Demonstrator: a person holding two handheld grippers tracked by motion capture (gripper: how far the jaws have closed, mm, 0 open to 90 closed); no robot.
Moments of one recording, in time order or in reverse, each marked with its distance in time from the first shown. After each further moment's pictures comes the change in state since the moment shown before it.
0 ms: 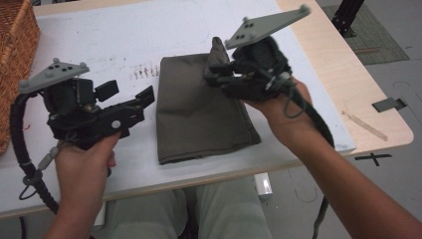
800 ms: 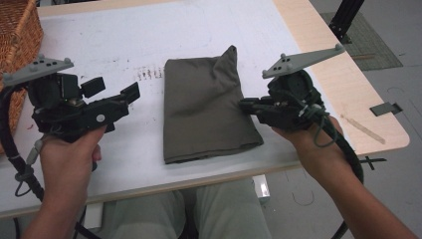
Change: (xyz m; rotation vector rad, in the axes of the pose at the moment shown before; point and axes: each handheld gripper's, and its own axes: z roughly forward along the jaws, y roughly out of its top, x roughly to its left) left arm 0.027 0.009 -0.002 -0.016 0.010 0.021; right arm 0.005 -0.045 -0.032 0.142 -0.063 0.198
